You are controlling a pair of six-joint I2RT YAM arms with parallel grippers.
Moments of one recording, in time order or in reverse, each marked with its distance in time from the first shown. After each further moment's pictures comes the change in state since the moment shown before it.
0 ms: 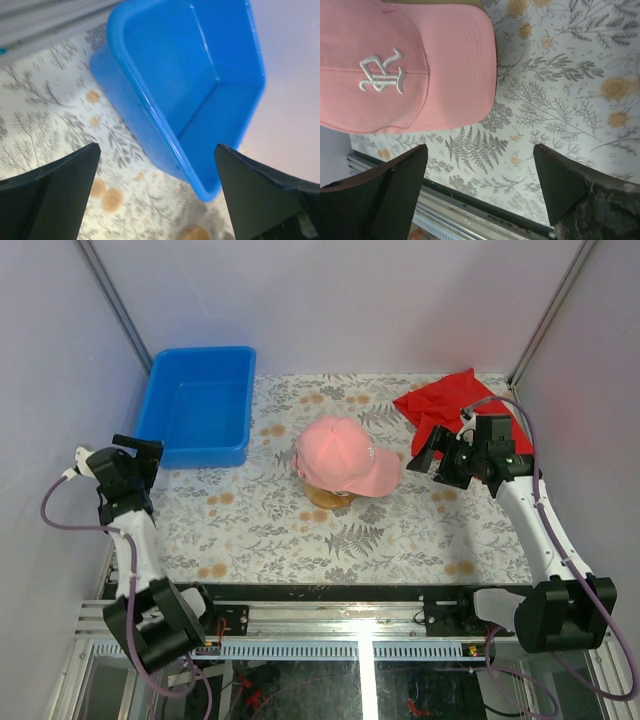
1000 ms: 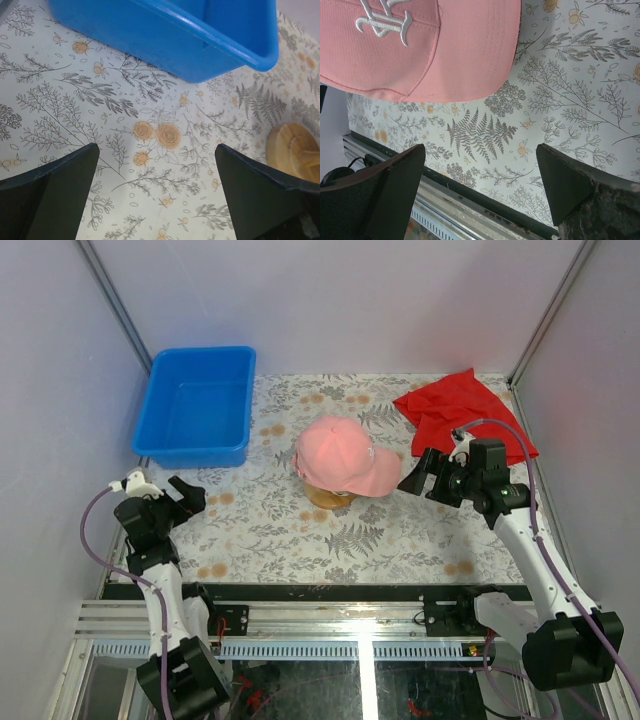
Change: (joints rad) left arm -0.019 -0.447 -0.411 0.034 0.292 0.562; right arm 0.070 -0.196 -0.238 0.115 -0.026 0.012
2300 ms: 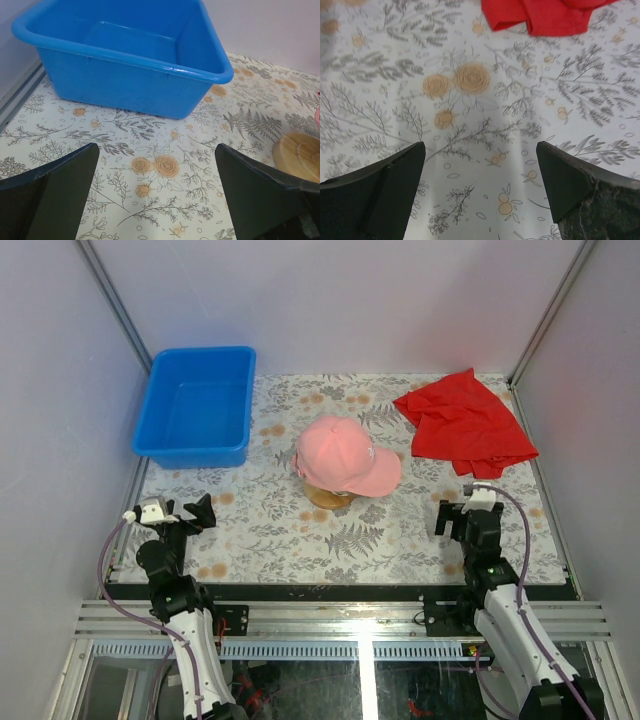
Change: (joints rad) left arm -0.085 -0.584 -0.340 0.199 -0.062 0.074; right arm 0.002 -0.471 -0.665 0.490 0.687 -0.416
